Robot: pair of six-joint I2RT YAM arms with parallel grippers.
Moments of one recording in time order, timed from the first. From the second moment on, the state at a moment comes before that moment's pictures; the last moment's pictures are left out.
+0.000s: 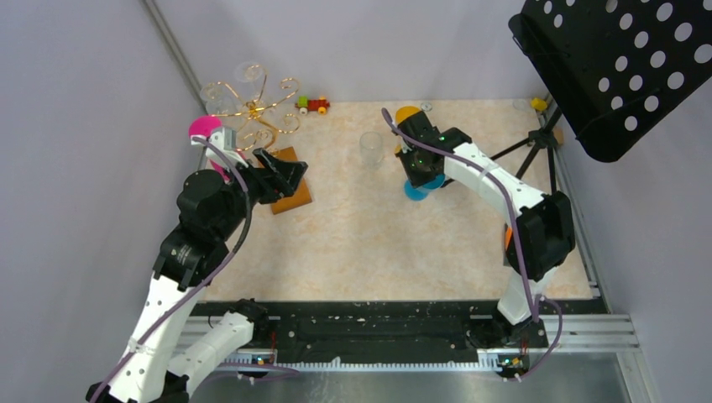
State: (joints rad) left arm -0.41 0.76 1.14 -0.49 0.02 -0.62; right arm 0.58 1.77 1.59 -0.89 0.13 0.11
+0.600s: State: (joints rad) left arm -0.41 0.82 1.14 -0.49 0.00 -0.60; right arm 0.58 1.82 1.67 -0.93 0.17 0.10
